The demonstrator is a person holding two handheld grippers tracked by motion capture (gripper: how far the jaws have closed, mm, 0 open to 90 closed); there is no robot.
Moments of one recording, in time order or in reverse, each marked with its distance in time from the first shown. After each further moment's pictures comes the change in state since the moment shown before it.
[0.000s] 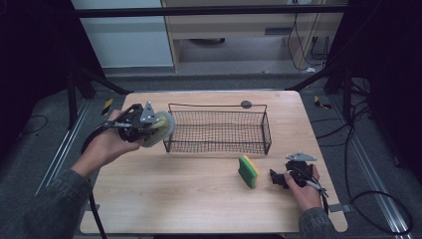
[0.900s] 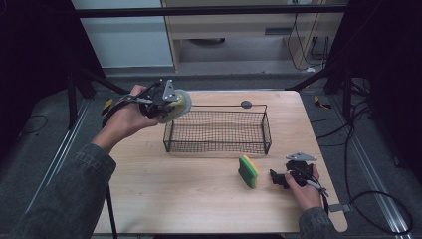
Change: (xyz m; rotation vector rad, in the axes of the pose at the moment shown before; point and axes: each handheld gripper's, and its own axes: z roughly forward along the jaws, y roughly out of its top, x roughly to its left) left arm 0.031 0.066 0.024 -0.053 0.053 0.113; right arm -0.001 0.000 0.001 -0.002 0.007 -0.016
